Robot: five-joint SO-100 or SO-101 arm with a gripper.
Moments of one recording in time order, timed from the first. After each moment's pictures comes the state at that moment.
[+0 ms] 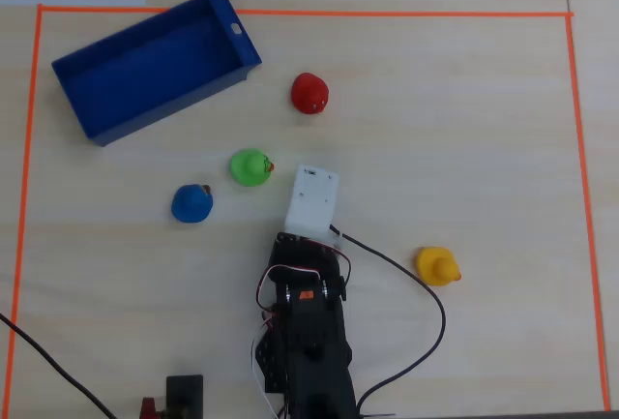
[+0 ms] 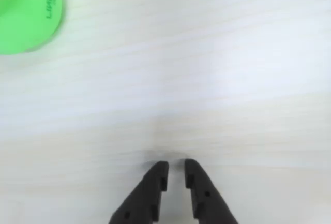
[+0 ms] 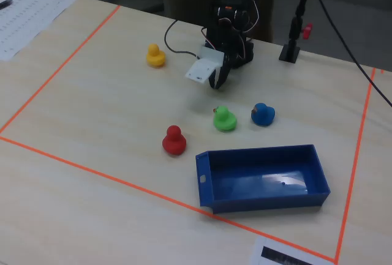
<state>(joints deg) -0.9 189.9 178.4 73.3 -69.4</state>
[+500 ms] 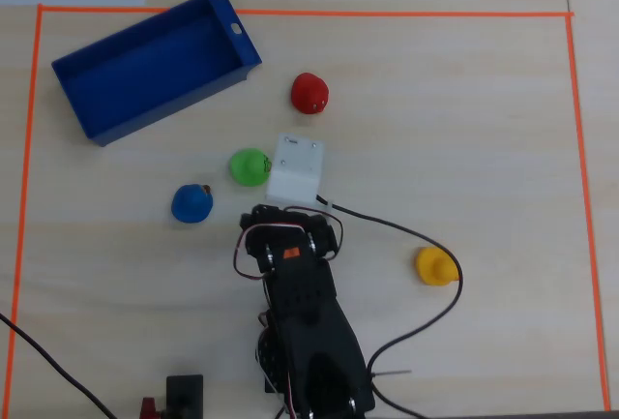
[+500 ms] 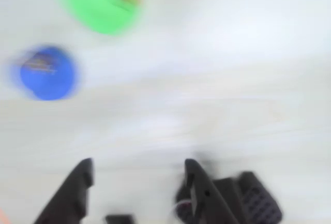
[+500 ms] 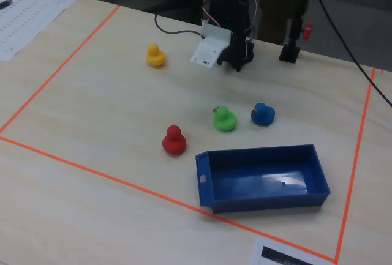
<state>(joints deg) -13.4 143.2 124.4 89.3 -59.6</state>
